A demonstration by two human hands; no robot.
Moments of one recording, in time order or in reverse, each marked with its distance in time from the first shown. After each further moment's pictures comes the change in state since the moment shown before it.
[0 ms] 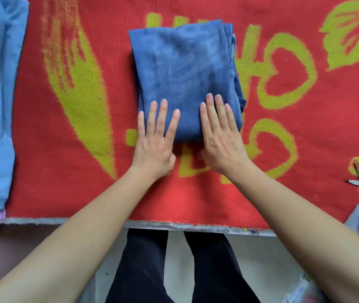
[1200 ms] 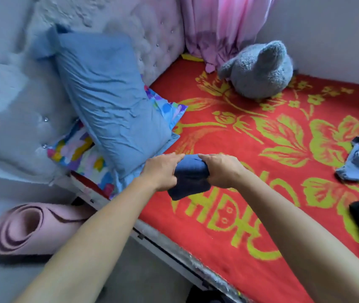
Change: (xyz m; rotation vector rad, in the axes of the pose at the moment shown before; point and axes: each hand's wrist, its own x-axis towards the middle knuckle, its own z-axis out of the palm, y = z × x) left_hand -0.172 -0.011 -0.359 -0.149 0.016 -0.489; right_hand -0.045 -0.054 -0.355 0.169 -0.039 -0.462
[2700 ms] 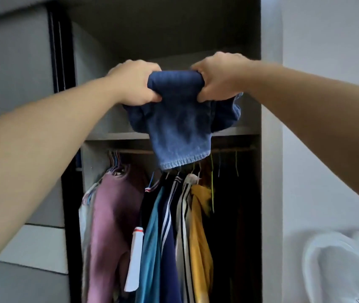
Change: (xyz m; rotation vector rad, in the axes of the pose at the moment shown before) left_hand -1.034 -0.162 -0.426 0.602 1.006 -1.065; right_hand -0.441 -0.923 -0.372 -0.167 0.878 -1.406
